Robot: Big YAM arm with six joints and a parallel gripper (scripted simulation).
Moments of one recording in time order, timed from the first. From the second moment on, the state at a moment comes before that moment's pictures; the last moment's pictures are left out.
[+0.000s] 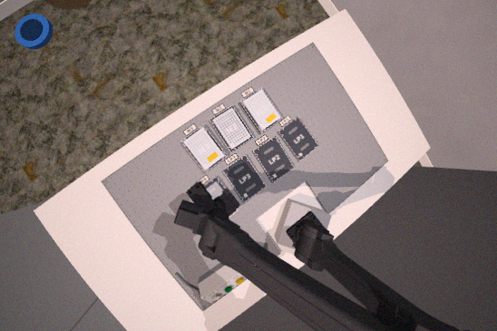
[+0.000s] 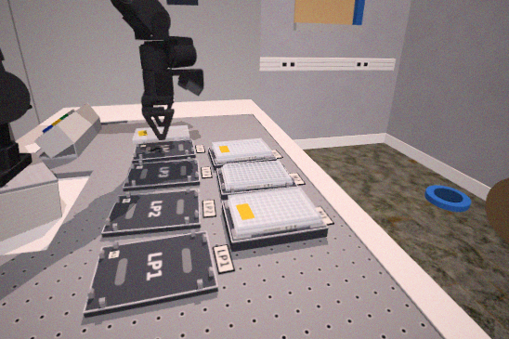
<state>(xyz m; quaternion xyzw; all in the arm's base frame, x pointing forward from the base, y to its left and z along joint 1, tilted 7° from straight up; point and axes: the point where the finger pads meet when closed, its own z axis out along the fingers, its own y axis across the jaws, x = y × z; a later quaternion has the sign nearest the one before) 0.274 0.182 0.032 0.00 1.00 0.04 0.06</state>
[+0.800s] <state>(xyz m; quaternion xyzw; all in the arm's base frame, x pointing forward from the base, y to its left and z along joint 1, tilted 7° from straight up) 0.284 0.176 0.037 0.02 1.00 0.04 0.06</state>
